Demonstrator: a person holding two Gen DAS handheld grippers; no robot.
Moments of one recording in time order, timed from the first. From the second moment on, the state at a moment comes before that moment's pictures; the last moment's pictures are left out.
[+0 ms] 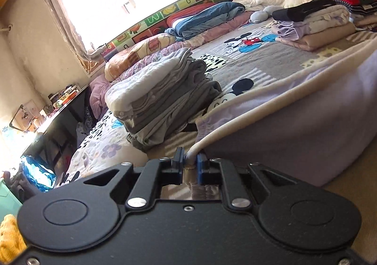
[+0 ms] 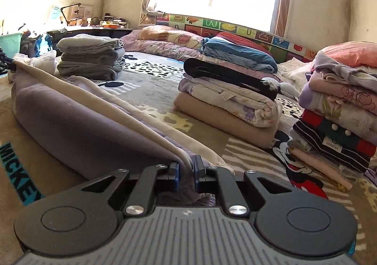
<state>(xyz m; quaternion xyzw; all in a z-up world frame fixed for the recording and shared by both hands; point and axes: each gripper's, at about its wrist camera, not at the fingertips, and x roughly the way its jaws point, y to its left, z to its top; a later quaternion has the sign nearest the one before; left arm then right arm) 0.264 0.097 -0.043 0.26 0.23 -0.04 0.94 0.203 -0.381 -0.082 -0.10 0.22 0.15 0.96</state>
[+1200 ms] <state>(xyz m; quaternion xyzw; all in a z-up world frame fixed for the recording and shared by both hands) 0.422 0.117 -0.044 0.03 0.32 0.05 0.95 0.299 -0.424 -0.110 0.11 0.26 0.12 0.95</state>
